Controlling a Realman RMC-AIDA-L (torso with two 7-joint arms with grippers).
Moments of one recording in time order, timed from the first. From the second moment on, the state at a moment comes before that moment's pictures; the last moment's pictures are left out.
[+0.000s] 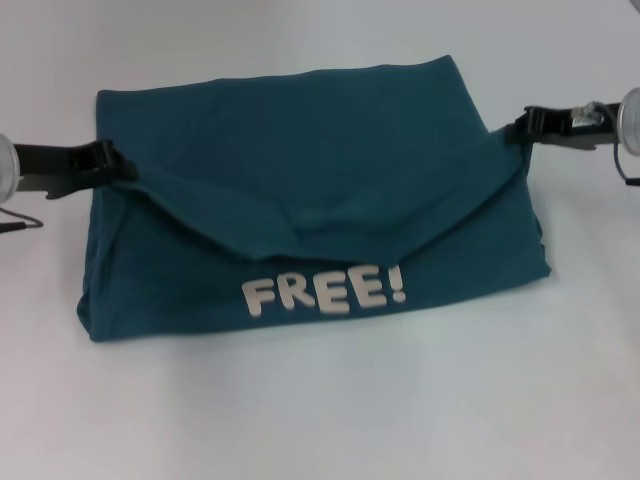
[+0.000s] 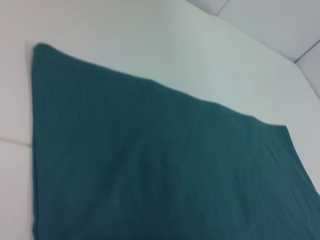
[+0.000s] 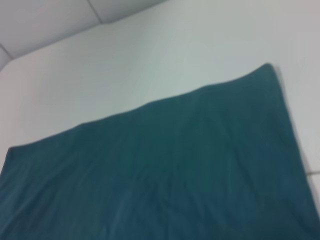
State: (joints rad) left arm -0.82 -1.96 0.73 0.65 2.32 1.02 -2.58; right arm 0.81 1.96 -0.72 -0.69 -2.39 -0.93 2.51
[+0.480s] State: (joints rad) left arm -0.85 -1.97 0.77 0.61 2.33 0.87 -2.54; right arm 0.85 1.96 -0.76 -0.63 -2.38 -0.79 2.49
